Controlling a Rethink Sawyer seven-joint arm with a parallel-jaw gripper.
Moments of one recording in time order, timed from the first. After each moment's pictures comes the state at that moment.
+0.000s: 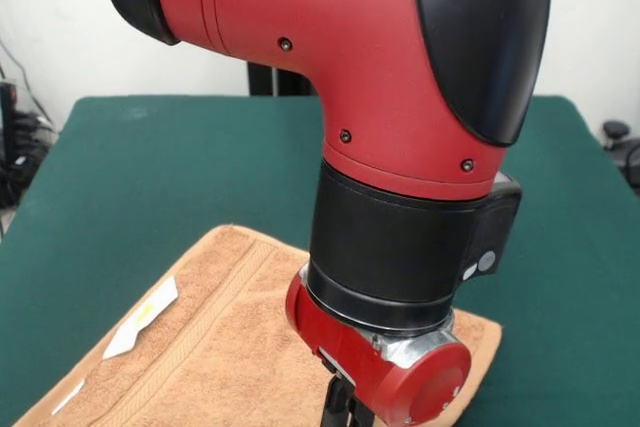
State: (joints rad) arm -0.04 0.09 -0.63 0.44 0.61 0.81 2.48
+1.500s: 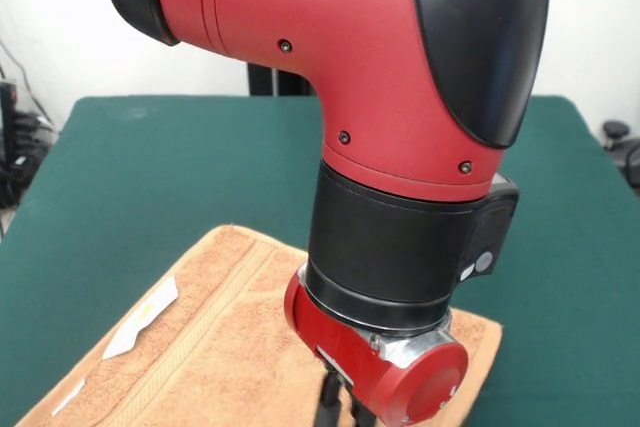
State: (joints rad) arm -0.04 0.09 -0.63 0.44 0.60 0.81 2.48
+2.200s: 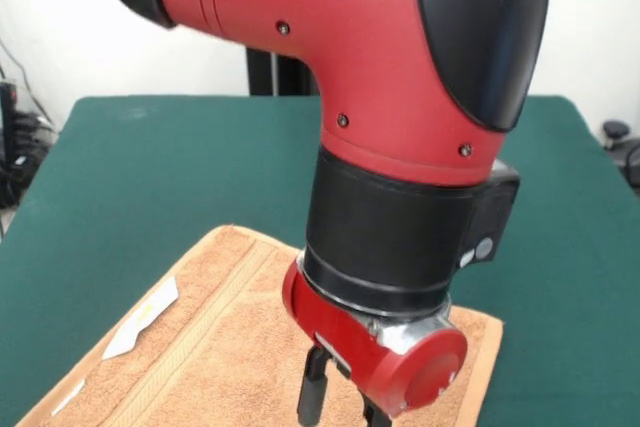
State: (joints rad) arm -0.03 0.06 -0.62 0.48 0.60 0.81 2.48
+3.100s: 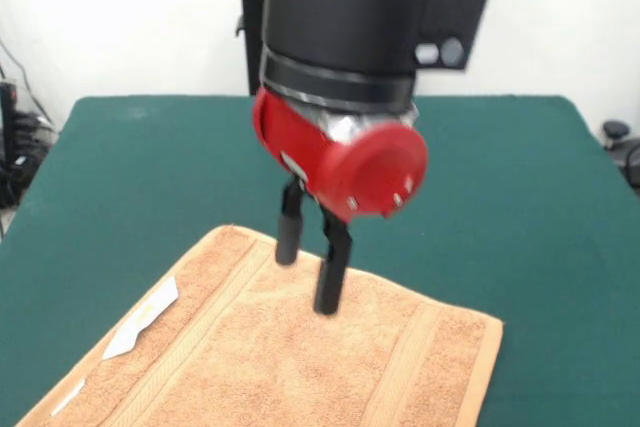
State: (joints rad) arm 0.01 -0.24 -0.52 0.84 0.52 0.81 2.48
